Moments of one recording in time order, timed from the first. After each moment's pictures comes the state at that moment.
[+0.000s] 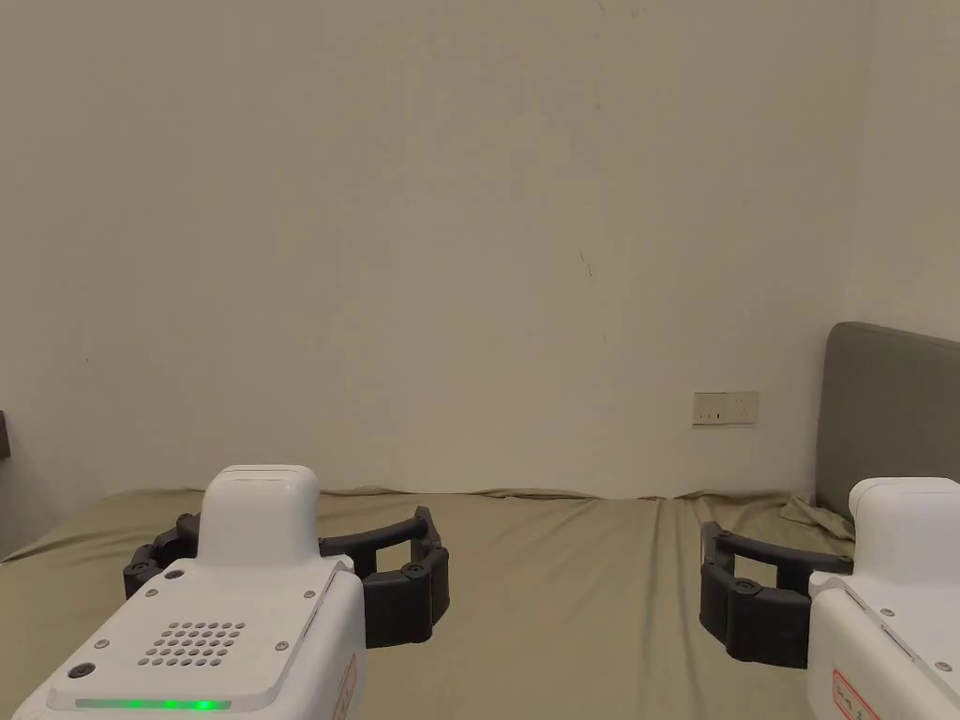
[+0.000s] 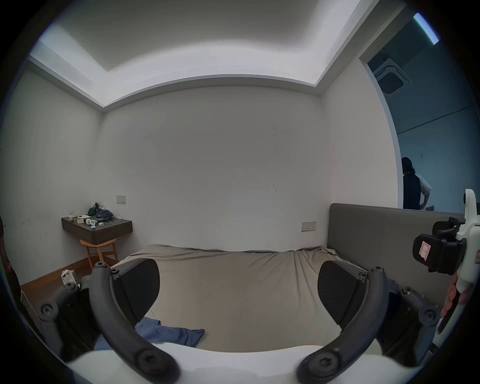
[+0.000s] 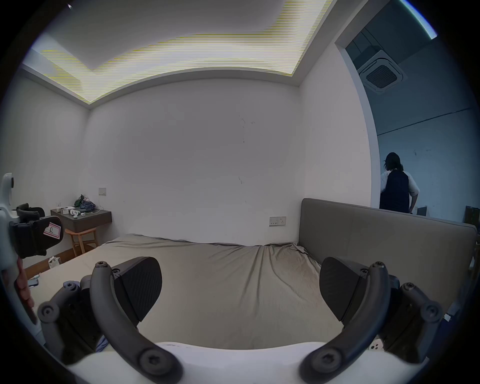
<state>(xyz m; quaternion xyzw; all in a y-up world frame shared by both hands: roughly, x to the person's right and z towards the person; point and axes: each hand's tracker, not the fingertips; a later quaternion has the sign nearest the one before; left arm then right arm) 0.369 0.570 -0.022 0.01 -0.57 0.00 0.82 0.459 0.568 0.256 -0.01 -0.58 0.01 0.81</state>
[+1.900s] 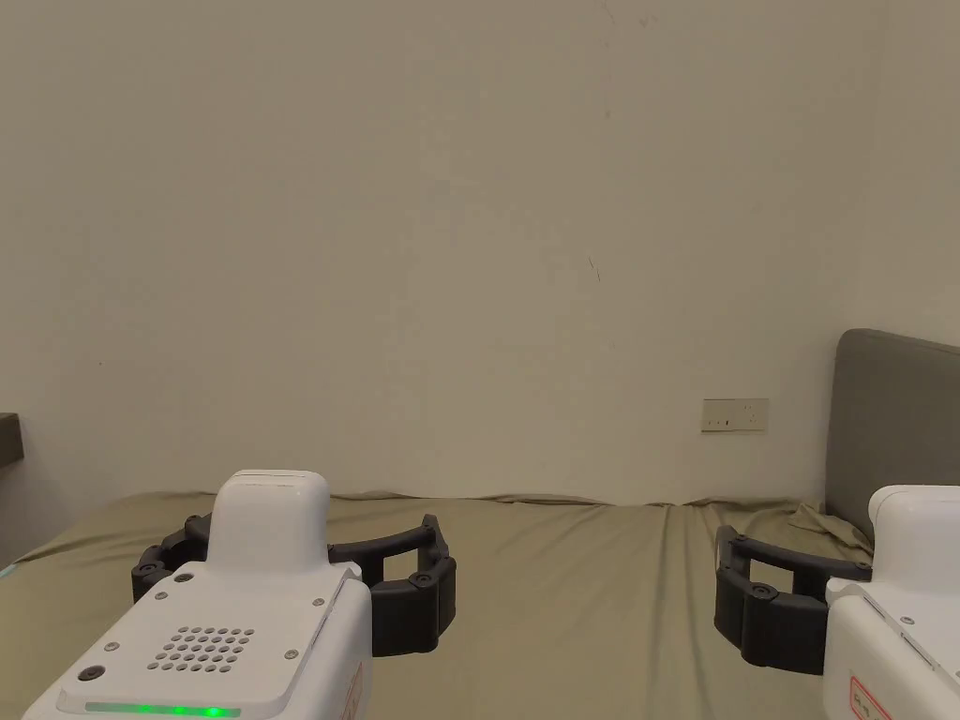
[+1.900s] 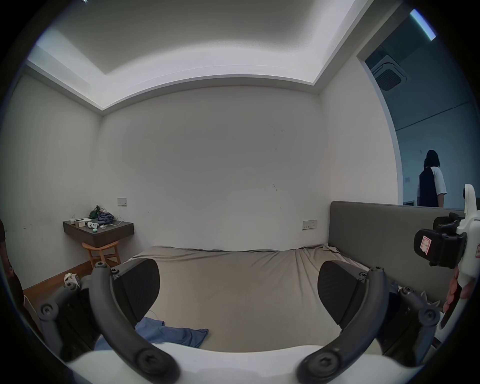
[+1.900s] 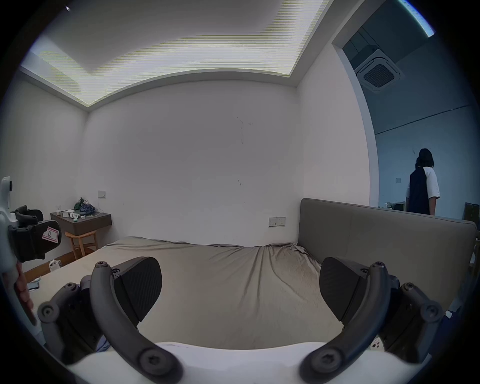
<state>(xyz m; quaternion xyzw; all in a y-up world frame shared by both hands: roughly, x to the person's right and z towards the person) 0.362 0.570 -0.022 0.02 -0.57 -0.01 0.82 0.456 0.568 0.259 0.00 -0.58 0.01 0.81</state>
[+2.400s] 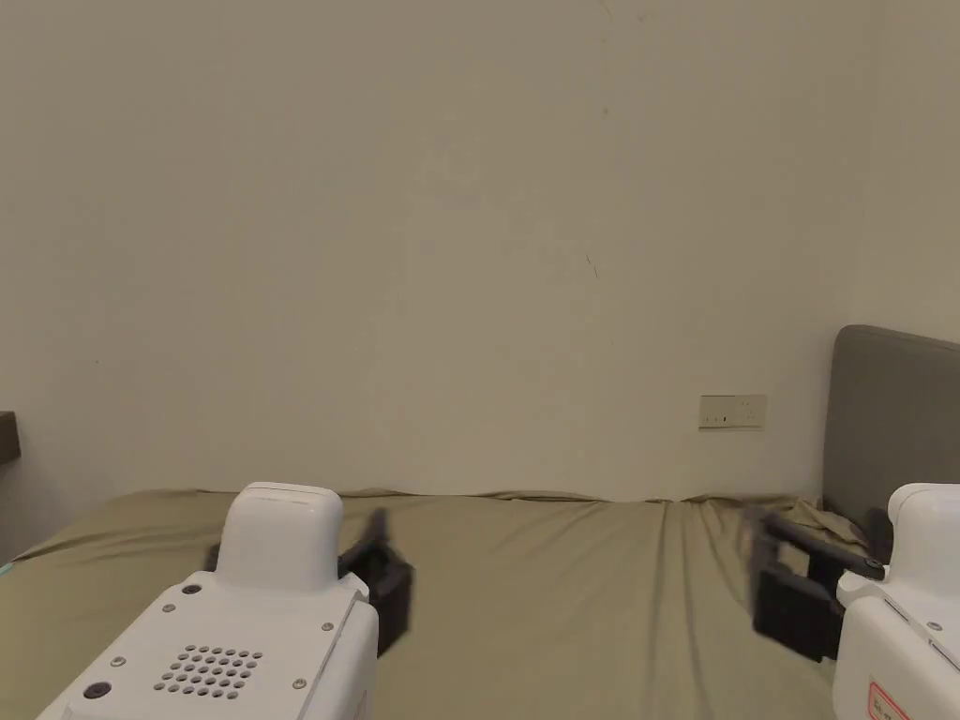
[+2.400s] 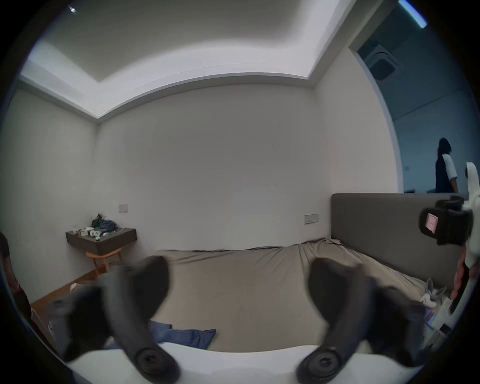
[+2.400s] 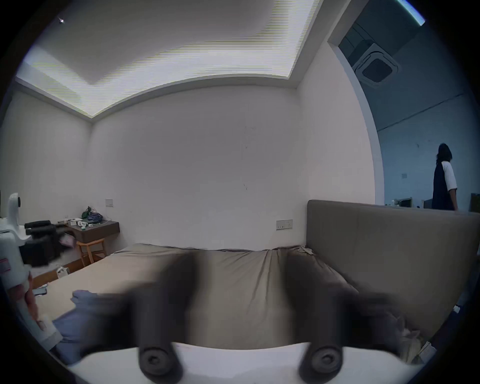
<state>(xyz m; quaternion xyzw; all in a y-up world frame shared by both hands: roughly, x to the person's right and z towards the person) 0.360 0.563 -0.015 0.04 -0.58 -0.04 0.81 0.449 0.567 0.267 0.02 -0.56 0.00 0.83</state>
